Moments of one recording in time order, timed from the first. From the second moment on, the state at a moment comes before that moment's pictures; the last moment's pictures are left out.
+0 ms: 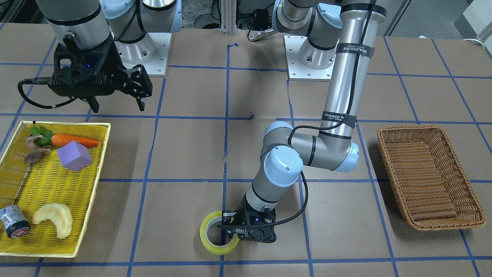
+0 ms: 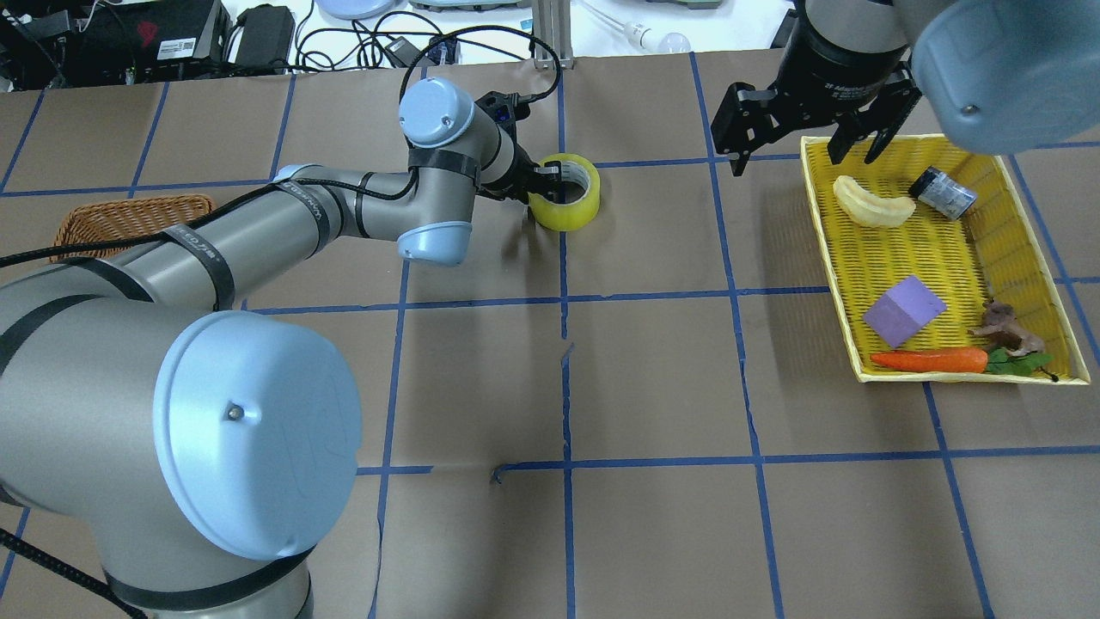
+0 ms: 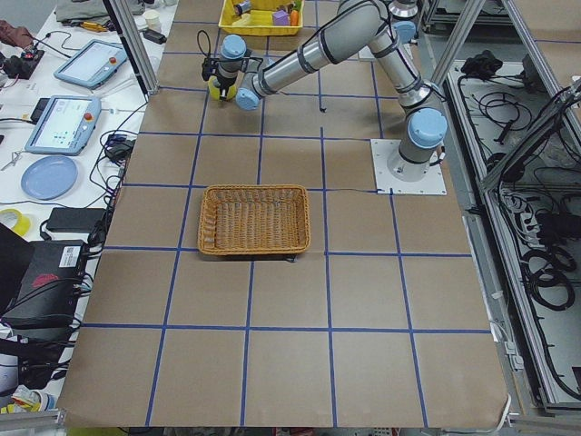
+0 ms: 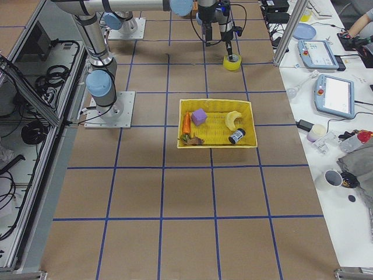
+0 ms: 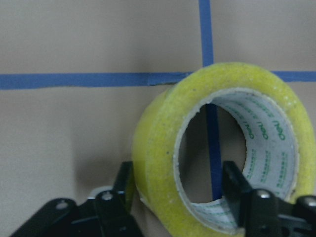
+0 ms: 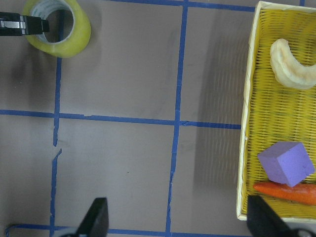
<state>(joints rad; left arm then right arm) -1.76 -2.30 -1.52 -0.52 1.34 -0.20 1.62 -1.53 1.53 -1.66 -1.59 -0.03</state>
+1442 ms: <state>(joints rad) -1.17 -1.87 -1.54 -1.22 1.56 0.49 1.63 -1.53 1.54 -1.67 -1.59 -0.02</state>
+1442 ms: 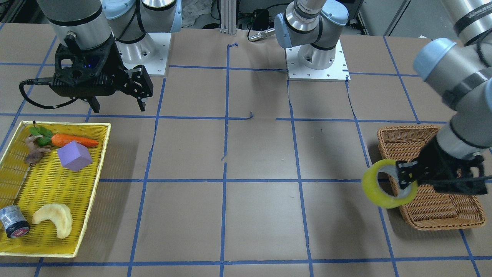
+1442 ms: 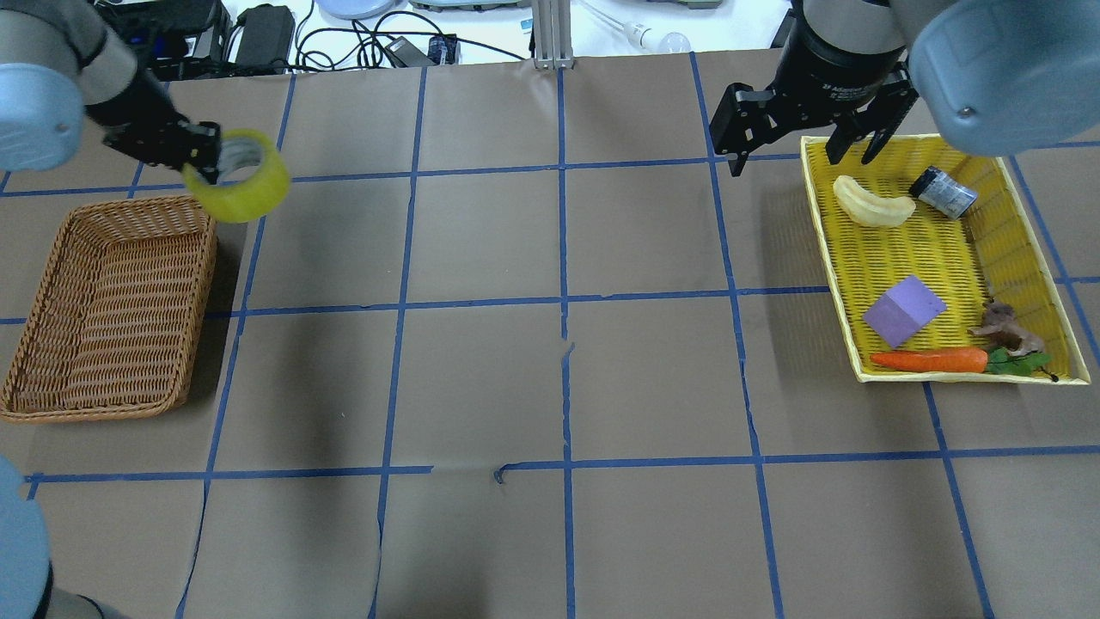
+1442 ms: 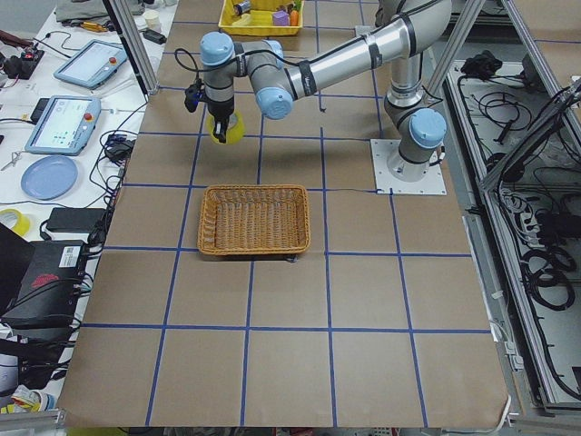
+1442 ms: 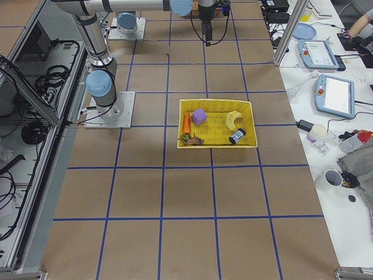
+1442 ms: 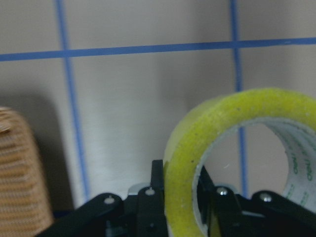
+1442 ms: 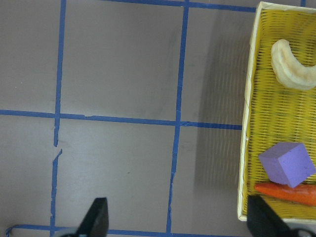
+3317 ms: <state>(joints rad) -1.15 -1.72 -1.44 -1.58 1.57 0.26 1.63 -1.53 1.53 -1.67 -1.58 -0.03</state>
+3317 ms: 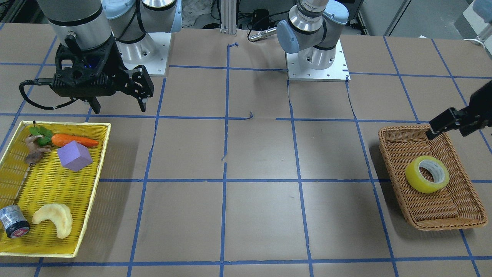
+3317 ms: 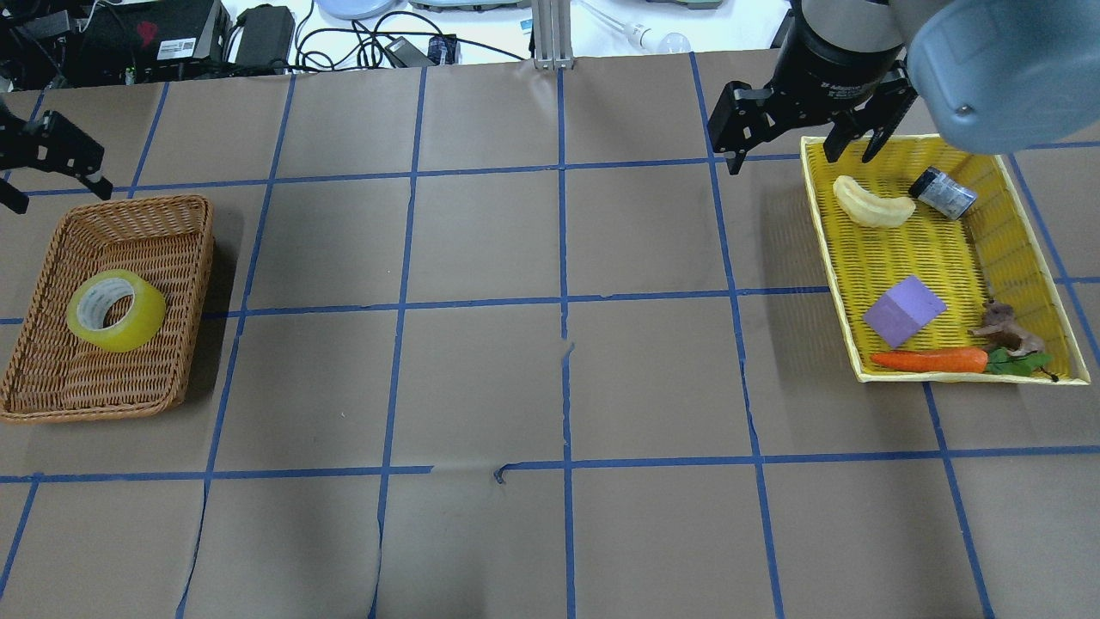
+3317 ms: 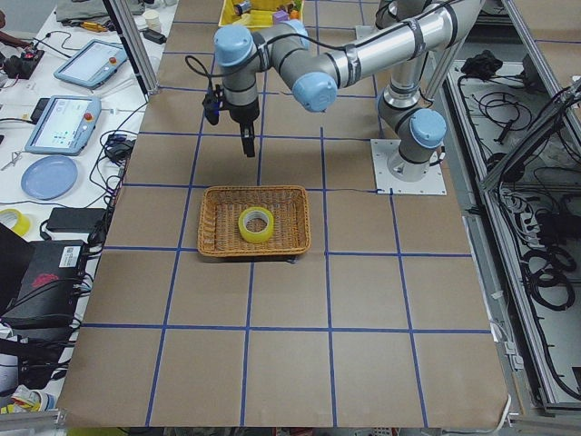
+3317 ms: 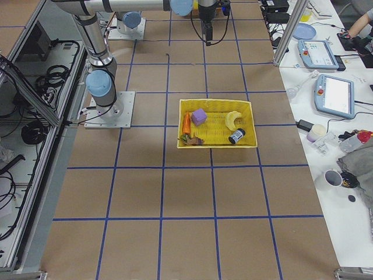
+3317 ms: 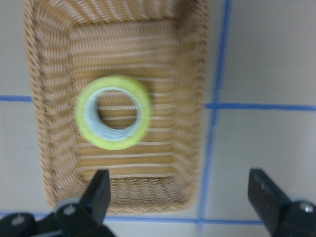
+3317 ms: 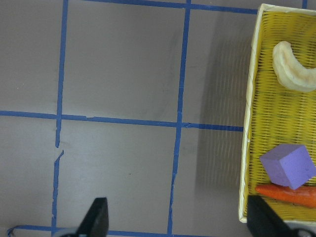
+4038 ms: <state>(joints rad) -1.55 -1.71 -1.38 -1.63 1.56 0.11 1.62 -1.53 1.53 -1.67 -1.59 -0.02</state>
